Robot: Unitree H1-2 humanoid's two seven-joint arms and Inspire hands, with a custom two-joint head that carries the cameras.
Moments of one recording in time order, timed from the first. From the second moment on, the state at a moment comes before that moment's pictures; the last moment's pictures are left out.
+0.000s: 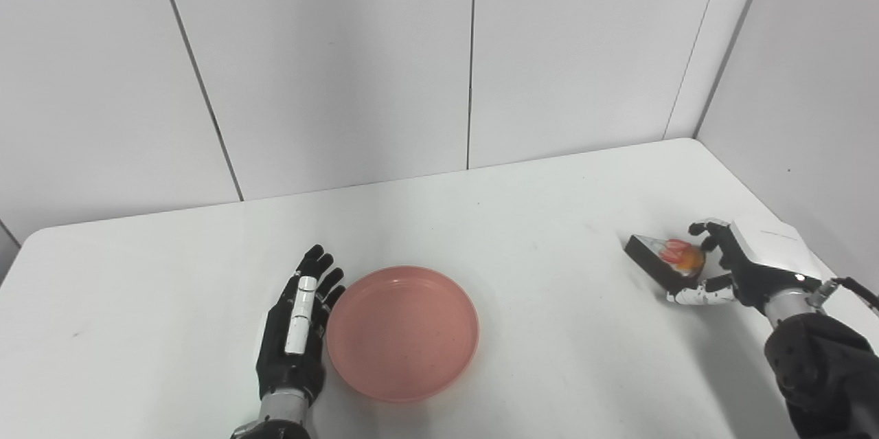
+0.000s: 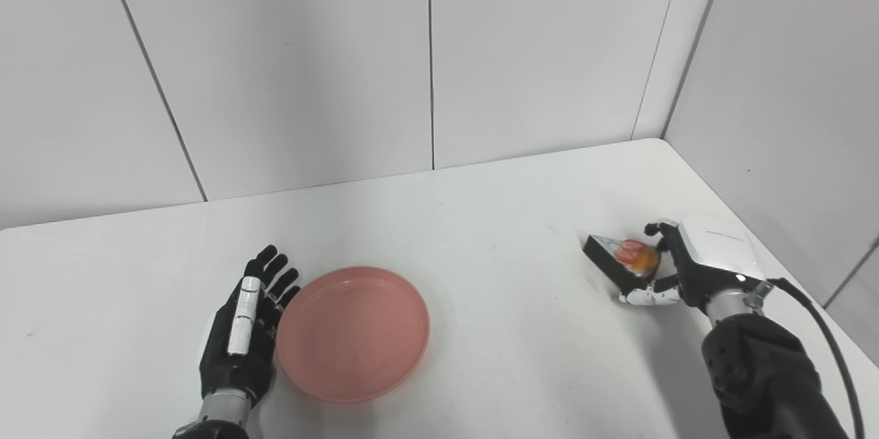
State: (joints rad) left arm -0.29 -0.16 0.03 0.07 -0.20 0.20 0.00; right arm -0.18 -0.52 -0.13 -0.15 -0.92 0.42 0.30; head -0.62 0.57
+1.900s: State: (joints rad) left arm -0.29 -0.16 0.02 0.06 -0.20 0.21 0.00; right arm -0.22 -0.32 -0.32 -0.29 -0.58 0.47 0.15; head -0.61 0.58
